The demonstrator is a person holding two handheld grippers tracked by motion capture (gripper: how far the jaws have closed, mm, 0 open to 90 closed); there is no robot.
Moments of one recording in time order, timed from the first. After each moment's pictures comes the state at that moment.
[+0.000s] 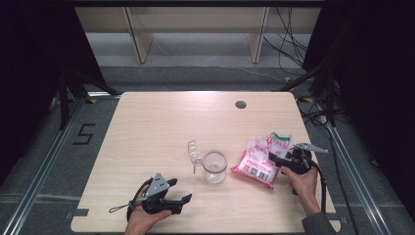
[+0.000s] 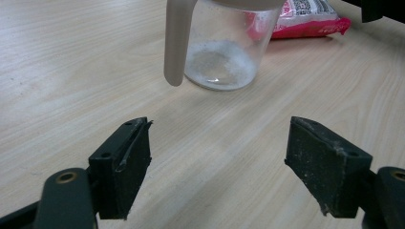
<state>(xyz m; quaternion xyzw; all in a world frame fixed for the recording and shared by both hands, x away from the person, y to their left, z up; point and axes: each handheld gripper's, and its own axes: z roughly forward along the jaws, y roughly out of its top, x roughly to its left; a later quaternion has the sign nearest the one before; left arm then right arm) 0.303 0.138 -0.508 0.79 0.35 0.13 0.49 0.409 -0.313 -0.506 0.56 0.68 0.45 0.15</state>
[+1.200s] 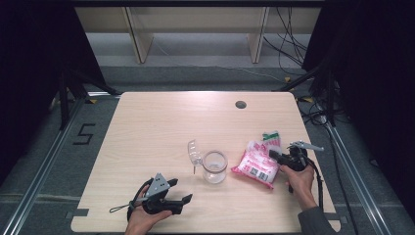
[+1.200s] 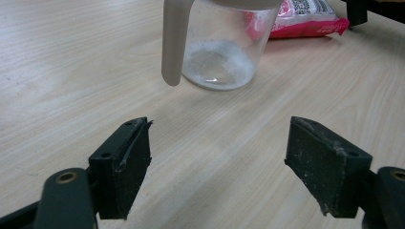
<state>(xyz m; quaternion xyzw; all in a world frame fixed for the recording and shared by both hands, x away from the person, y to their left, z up) 0.303 0.138 -0.508 0.78 0.36 0.12 0.49 0.420 -0.311 -0.513 0.54 0.68 0.47 0.12</state>
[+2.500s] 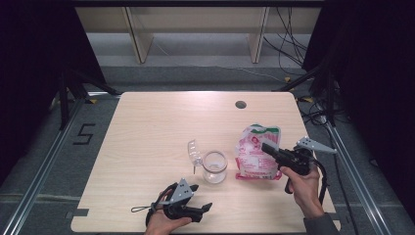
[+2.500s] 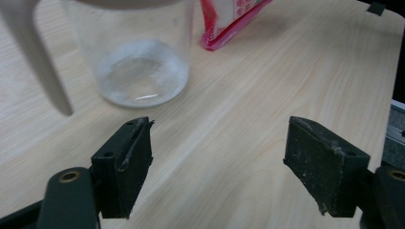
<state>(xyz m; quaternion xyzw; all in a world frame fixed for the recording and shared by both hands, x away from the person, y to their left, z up) 0.294 0.076 -0.510 0.82 0.30 0.10 0.48 0.371 -0.278 -0.432 0.43 0.67 0.60 0.11</state>
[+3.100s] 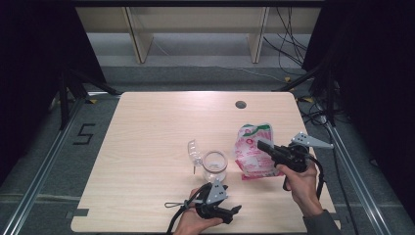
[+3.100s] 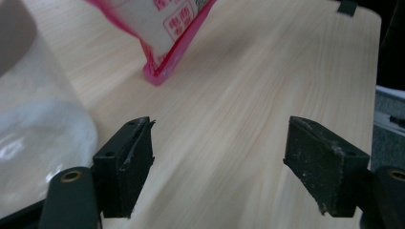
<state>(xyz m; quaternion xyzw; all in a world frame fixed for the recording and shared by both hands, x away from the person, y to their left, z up) 0.301 -0.008 -0.508 0.83 0.25 0.09 0.48 0.372 -0.265 -0.412 0.40 0.69 0.59 0.12</state>
